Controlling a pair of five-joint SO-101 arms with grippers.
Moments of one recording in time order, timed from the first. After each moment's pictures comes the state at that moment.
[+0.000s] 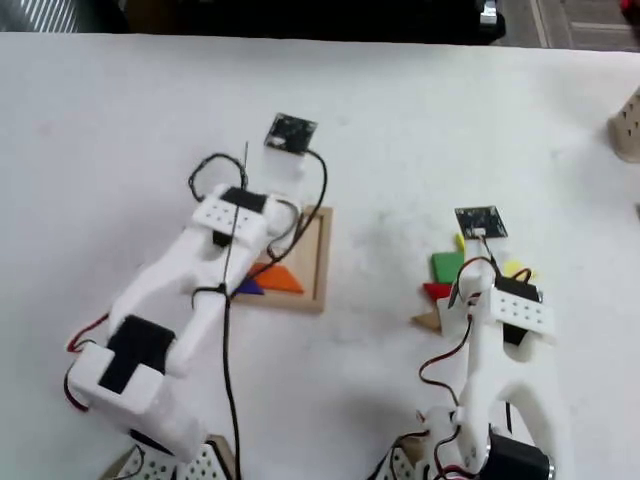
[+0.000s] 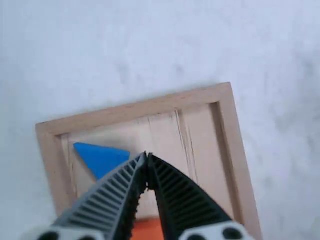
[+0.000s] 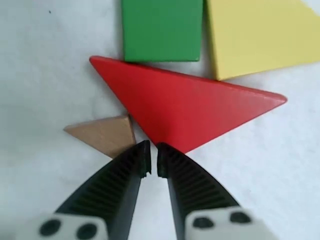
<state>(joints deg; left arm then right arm) 15.9 9.3 23.2 43.9 3.5 14.6 -25.0 60.9 52.2 24.6</state>
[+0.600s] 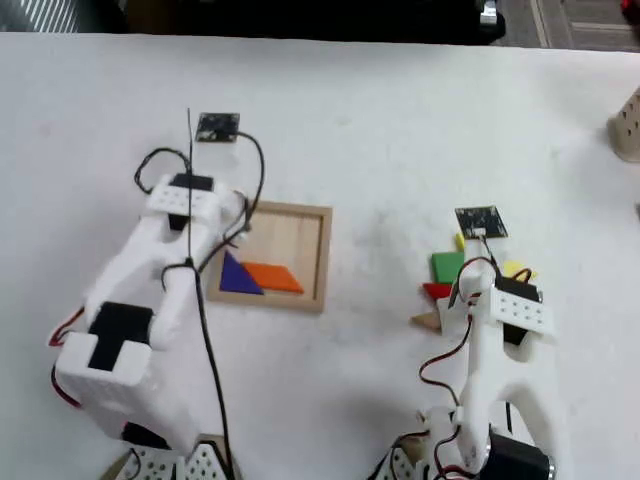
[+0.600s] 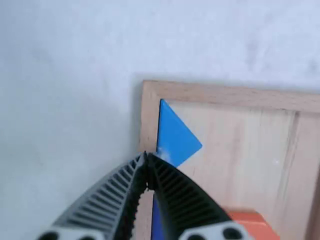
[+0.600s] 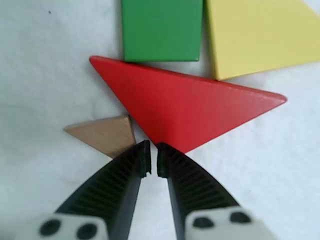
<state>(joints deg) 3.1 13.0 20.5 51.2 7.5 14.6 -25.0 60.9 52.2 24.6</state>
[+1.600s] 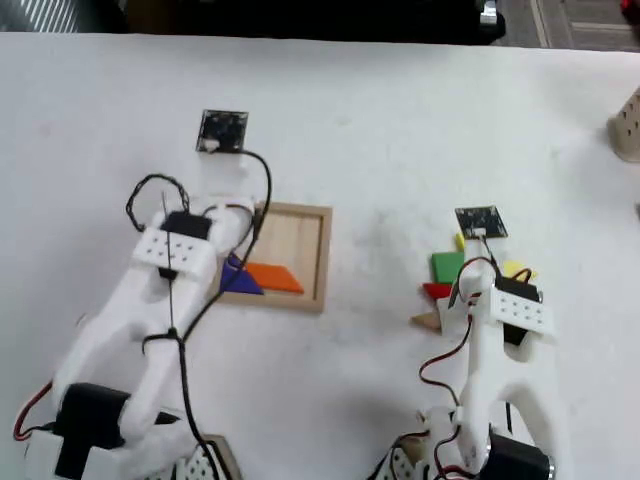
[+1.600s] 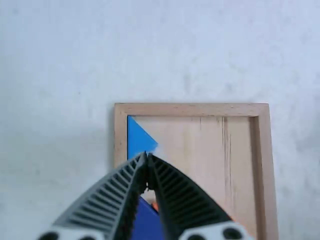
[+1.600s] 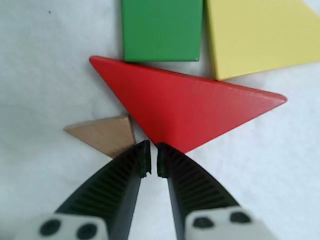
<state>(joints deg) 7.8 -12.4 40.0 39.0 7.6 14.6 -25.0 60.9 52.2 24.6</state>
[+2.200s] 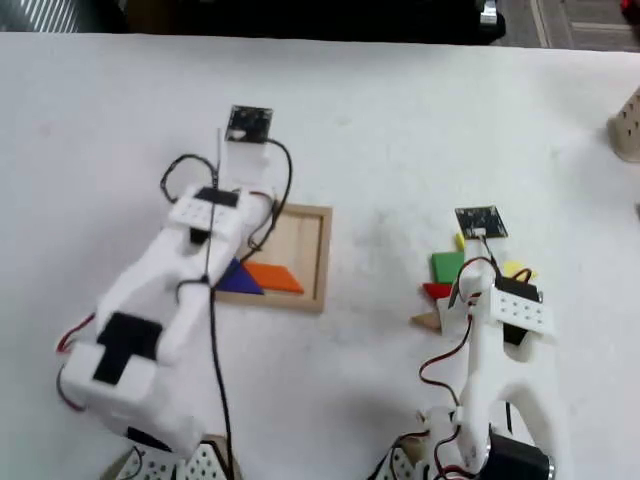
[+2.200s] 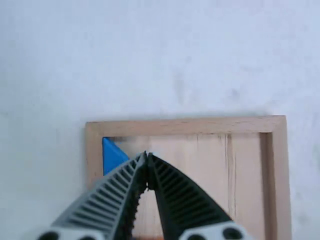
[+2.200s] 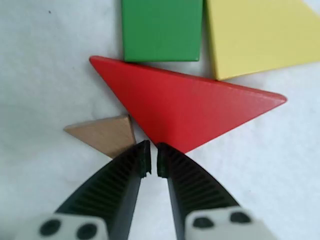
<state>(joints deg) 9.7 10.4 24.4 39.1 7.6 14.6 -25.0 60.9 52.2 24.6</state>
